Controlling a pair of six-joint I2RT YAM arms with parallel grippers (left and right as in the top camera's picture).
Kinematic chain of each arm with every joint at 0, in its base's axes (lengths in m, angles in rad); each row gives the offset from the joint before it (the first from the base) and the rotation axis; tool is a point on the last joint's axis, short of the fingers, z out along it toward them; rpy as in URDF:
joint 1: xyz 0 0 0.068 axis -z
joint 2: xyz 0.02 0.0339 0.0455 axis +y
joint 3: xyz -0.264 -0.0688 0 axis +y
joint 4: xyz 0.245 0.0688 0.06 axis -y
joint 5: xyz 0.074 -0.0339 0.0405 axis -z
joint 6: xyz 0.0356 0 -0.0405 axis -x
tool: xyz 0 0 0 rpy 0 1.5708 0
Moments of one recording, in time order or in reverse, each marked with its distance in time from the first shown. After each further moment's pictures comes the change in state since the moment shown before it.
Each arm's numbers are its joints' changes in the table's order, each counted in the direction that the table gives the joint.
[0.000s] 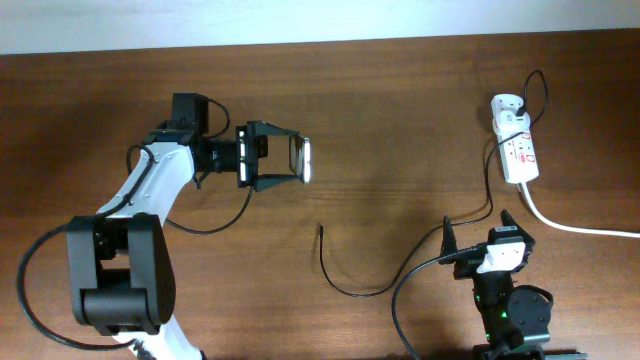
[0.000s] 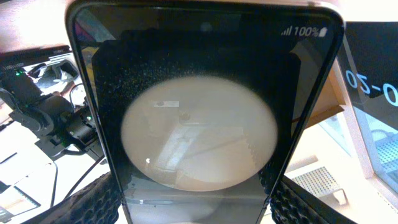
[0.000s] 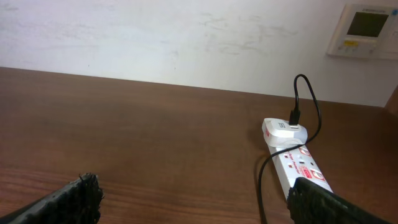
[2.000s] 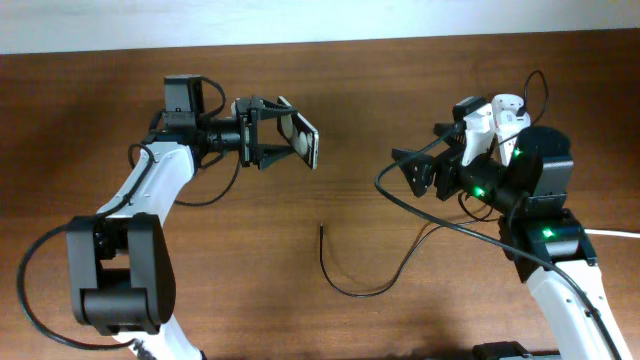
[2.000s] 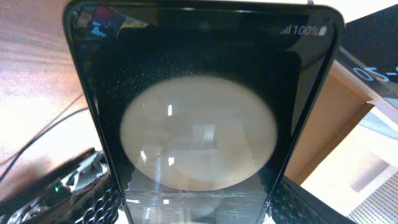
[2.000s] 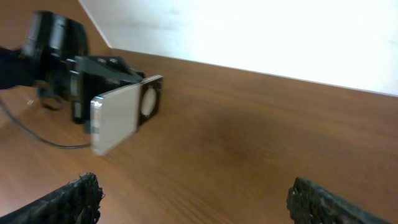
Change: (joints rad) left arm 0.000 0.000 -0.004 0.402 -0.239 0.000; right arm 0.000 1.077 -0.875 -0.121 -0.641 -0.102
